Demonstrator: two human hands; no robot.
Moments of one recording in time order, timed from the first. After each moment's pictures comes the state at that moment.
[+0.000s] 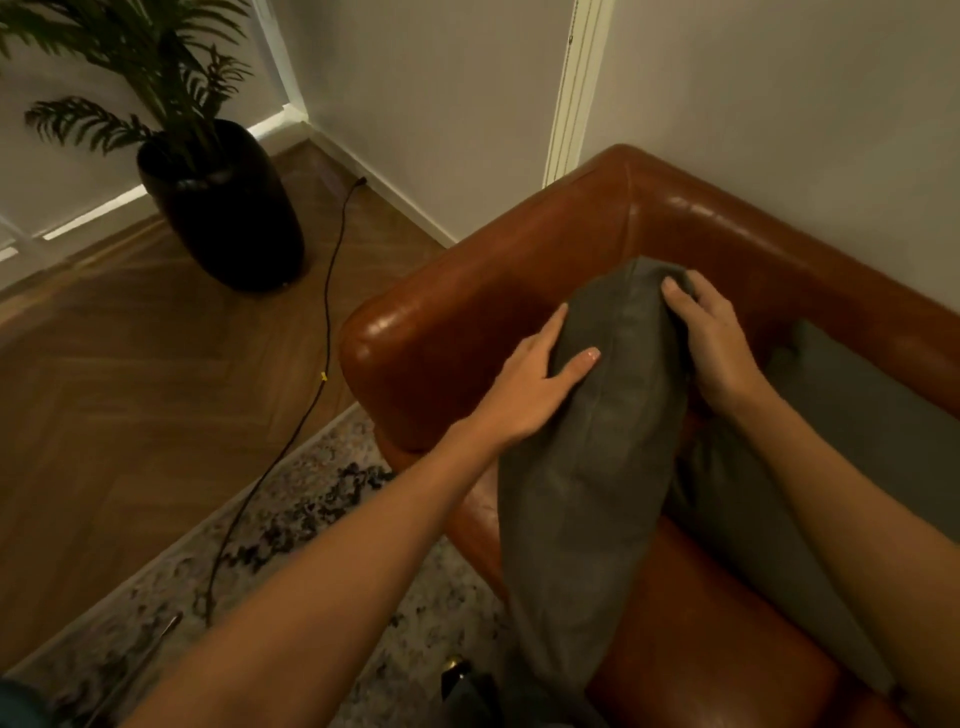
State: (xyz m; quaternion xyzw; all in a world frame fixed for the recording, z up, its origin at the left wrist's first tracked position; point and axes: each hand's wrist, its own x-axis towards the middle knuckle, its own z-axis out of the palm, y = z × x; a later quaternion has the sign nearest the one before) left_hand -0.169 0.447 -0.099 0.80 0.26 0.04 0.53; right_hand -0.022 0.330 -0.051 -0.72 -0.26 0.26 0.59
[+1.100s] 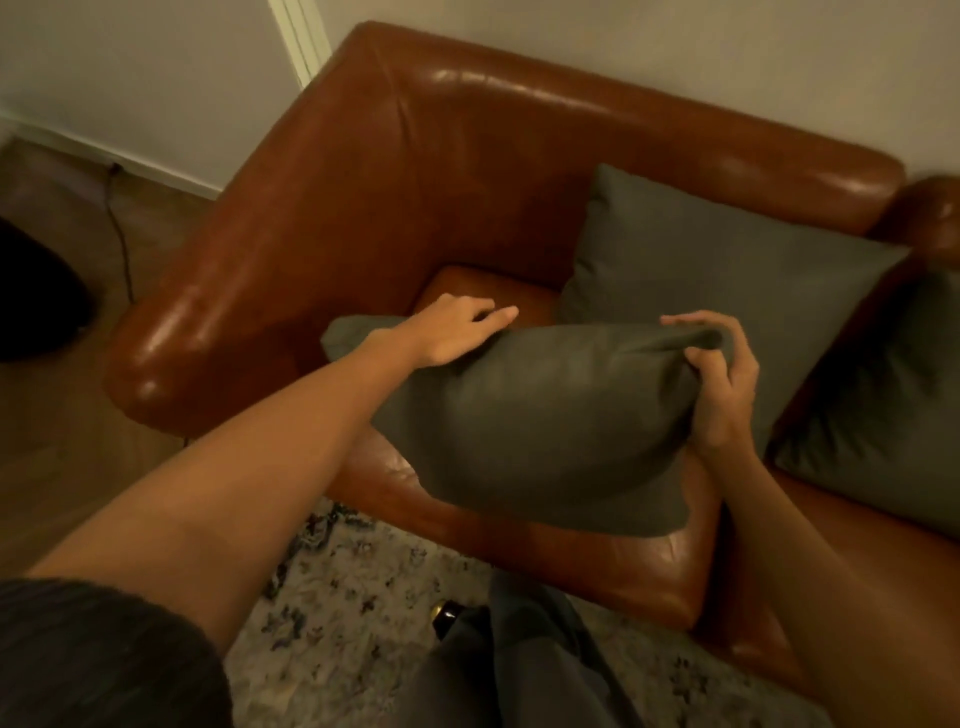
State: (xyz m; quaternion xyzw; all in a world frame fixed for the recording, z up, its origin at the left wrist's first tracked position) left_hand -0.054 0.405 -0.160 0.91 0.05 -0.23 0.34; right_hand -0.041 0.113 -0.154 -0.76 -0.05 -0.01 0.64
